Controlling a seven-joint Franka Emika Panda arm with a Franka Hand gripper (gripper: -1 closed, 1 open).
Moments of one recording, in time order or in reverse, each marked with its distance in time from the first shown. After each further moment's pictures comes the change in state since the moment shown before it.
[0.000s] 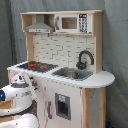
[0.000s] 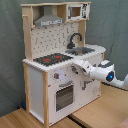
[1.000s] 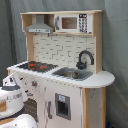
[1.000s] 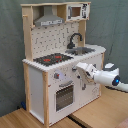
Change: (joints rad) arm 0.162 -0.002 0.004 -0.026 0.013 -0.073 0.041
